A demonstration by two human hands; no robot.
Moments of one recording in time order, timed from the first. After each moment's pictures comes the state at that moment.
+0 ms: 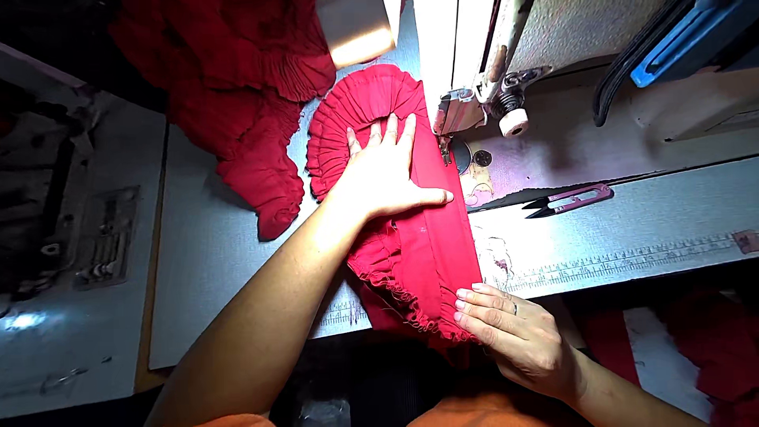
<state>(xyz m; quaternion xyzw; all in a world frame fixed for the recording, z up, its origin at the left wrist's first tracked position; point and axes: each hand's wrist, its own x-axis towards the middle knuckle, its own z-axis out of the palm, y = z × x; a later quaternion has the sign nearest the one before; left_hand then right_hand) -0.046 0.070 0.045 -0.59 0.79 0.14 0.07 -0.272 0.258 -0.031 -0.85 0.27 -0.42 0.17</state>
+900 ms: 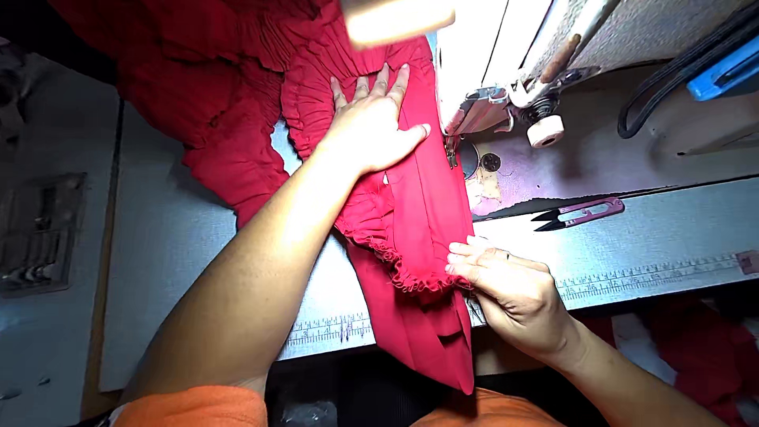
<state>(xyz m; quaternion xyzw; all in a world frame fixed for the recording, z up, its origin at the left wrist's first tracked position) -0.031 0.016 0.039 -0.60 0.79 0.14 0.01 -0.256 0.199 -0.011 -0.82 0.35 -0.40 0.22</state>
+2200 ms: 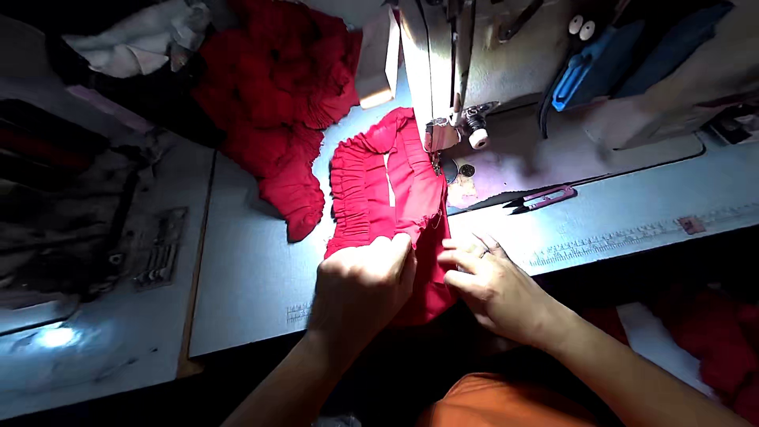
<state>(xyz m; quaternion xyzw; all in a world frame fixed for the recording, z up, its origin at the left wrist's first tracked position) -0.037 0.234 0.067 -0.50 0.82 -0.16 -0.22 -0.258 0.233 0.003 -0.89 0.34 -0.26 0.13</state>
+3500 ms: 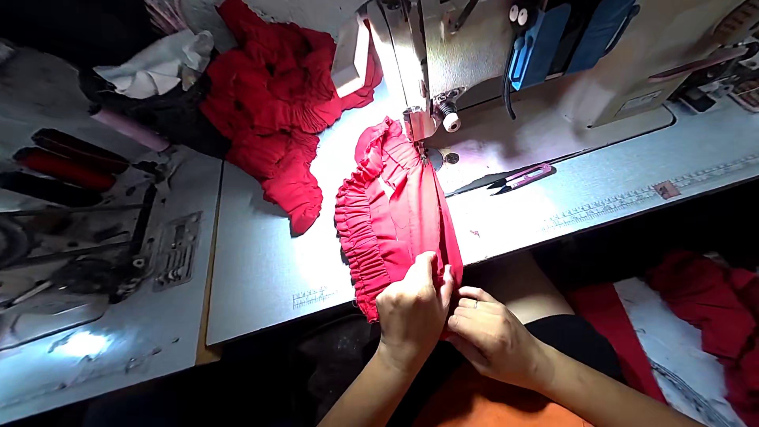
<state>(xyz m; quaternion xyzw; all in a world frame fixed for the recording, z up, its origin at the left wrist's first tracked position) -0.099 0.293 0.012 -0.59 0.75 -0.11 -0.27 -0.251 0.320 -0.035 -0.84 0.29 -0.42 0.17</state>
